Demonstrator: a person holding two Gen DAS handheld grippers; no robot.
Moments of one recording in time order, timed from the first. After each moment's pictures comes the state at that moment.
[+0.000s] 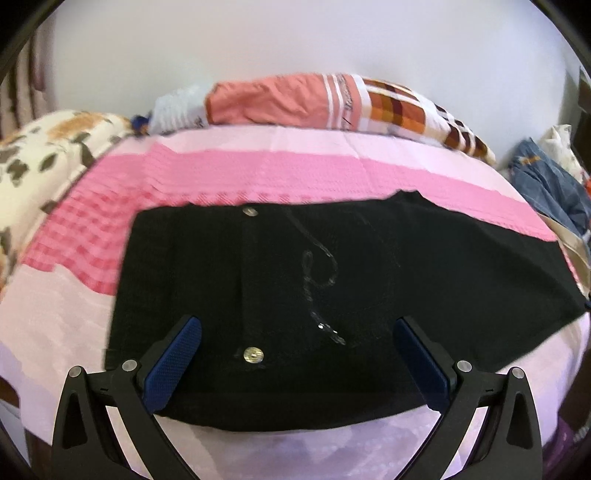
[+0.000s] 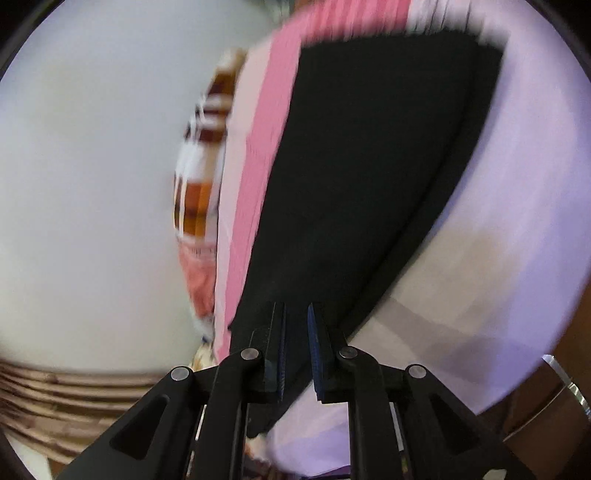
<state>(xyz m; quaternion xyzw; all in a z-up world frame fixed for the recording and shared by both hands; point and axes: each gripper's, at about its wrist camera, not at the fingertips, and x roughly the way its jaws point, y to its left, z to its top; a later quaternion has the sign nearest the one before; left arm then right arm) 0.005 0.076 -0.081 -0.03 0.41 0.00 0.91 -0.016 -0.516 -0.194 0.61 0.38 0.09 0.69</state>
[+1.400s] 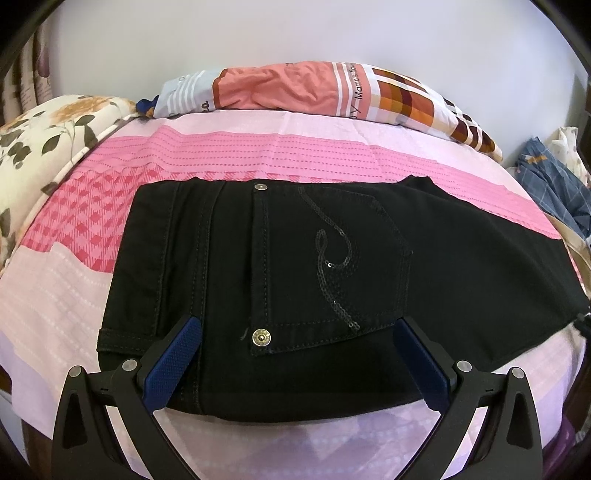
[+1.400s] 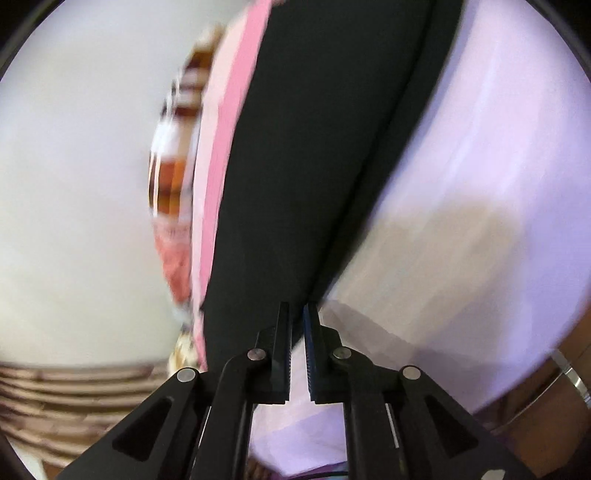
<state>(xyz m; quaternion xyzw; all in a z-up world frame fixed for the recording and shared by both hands) 0.007 0.083 -0.097 -0.05 0.43 -0.01 0.90 -0.045 -0.491 -0.214 0.59 0.39 0.04 0.70</state>
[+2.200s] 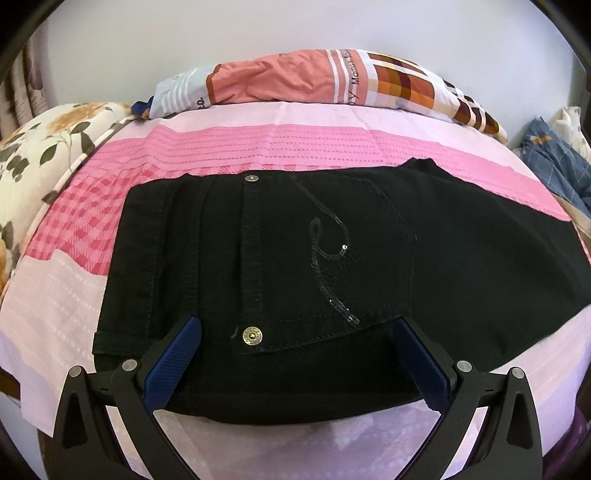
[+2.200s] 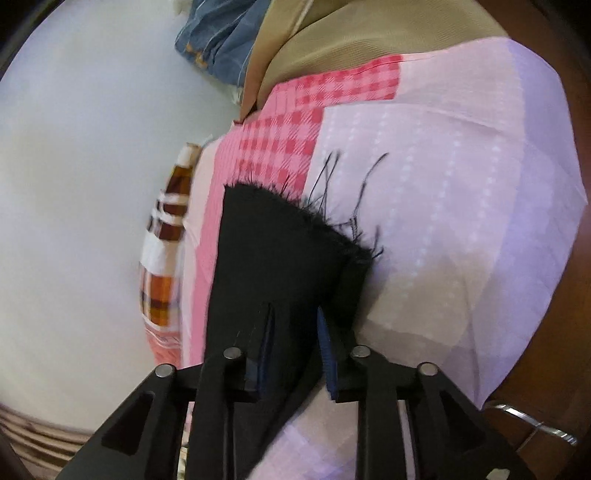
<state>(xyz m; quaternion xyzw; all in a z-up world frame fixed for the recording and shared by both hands) 0.008 0.073 -0.103 -0.01 0.44 0.00 0.90 -0.054 -0.594 -0.214 0.60 0.32 -0.05 0.73</state>
